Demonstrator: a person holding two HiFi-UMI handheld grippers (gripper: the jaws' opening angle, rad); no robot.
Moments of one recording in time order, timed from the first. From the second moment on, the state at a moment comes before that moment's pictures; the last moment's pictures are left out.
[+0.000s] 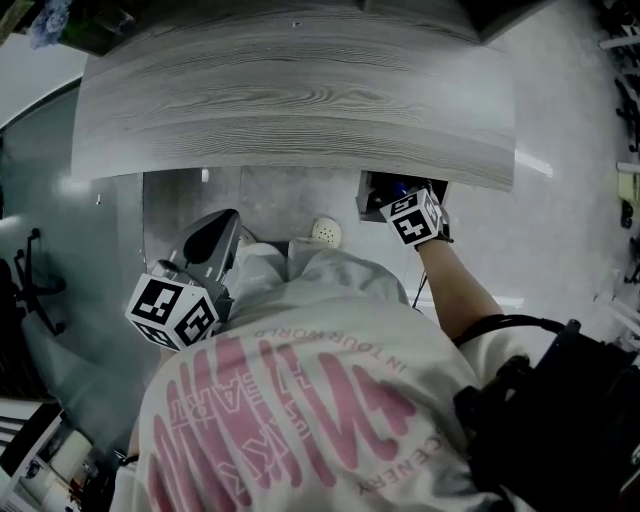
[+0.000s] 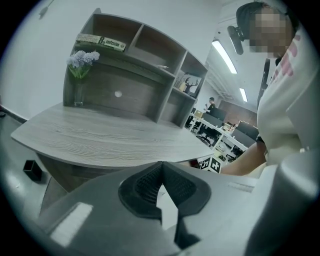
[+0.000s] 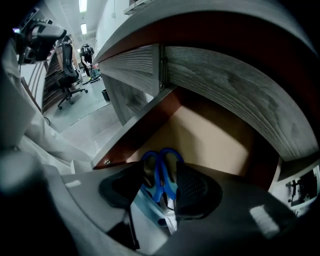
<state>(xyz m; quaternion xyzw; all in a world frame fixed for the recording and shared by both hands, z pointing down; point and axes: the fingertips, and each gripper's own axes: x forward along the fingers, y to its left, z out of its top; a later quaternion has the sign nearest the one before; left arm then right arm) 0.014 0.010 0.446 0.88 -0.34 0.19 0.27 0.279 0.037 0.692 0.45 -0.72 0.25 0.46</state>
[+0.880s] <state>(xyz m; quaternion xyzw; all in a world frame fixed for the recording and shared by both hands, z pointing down) 0.030 -0.008 0.430 0.92 -0.27 0.14 0.25 0.282 0.085 0.620 0.56 -0.67 0.29 0.39</state>
